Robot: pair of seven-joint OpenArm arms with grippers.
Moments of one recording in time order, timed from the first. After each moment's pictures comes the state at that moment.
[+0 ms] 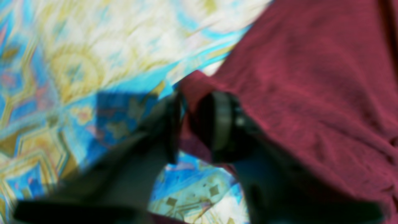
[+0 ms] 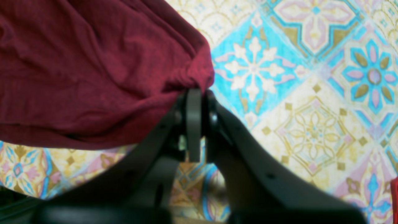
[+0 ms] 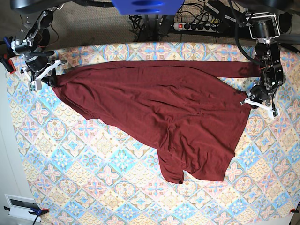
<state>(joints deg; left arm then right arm) 3.6 -24.6 -16.1 79.9 -33.4 4.9 43.8 -18.9 10.4 40.7 100.0 24.6 42.7 -46.7</state>
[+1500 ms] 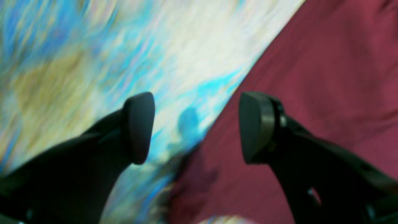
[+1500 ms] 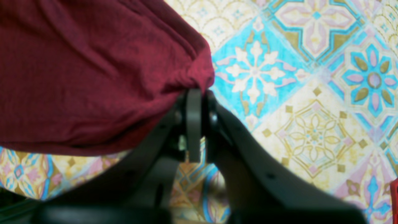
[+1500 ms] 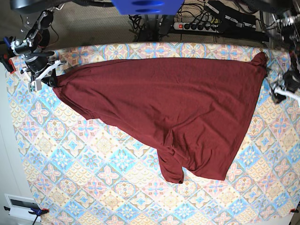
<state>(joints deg) 14.8 -33.0 -32.3 93.4 -46.5 -2.1 52.4 -18.5 10.3 40.7 100.0 24.6 42.7 -46.8</state>
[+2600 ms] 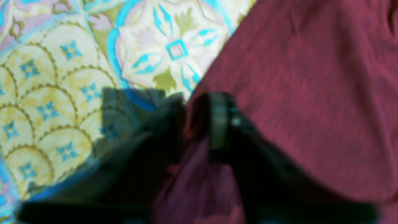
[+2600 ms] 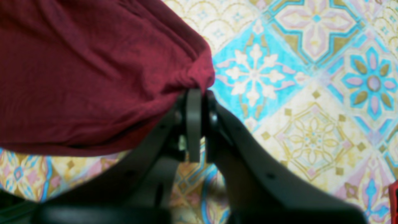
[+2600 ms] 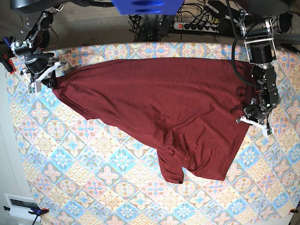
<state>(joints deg) -12.6 -21.2 -11.3 60.6 -28.0 -1.1 37.7 -17.6 10.4 40.7 99.9 24.4 42.7 -47.4</state>
